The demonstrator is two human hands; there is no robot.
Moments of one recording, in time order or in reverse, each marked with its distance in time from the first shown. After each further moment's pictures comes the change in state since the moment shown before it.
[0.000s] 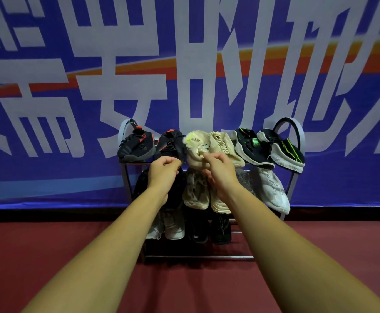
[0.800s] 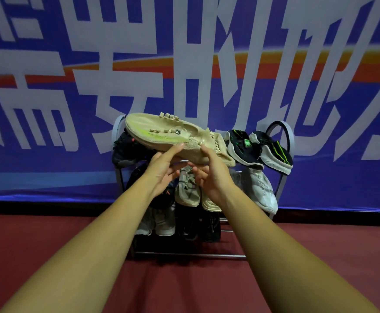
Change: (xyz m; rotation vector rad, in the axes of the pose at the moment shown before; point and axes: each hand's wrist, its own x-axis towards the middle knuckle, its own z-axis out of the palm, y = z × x) left_hand -0.011 0.019 0.012 -0.402 -0.272 -0.165; right_hand -0.022 -0.015 -0.006 0.232 -0.120 0.225
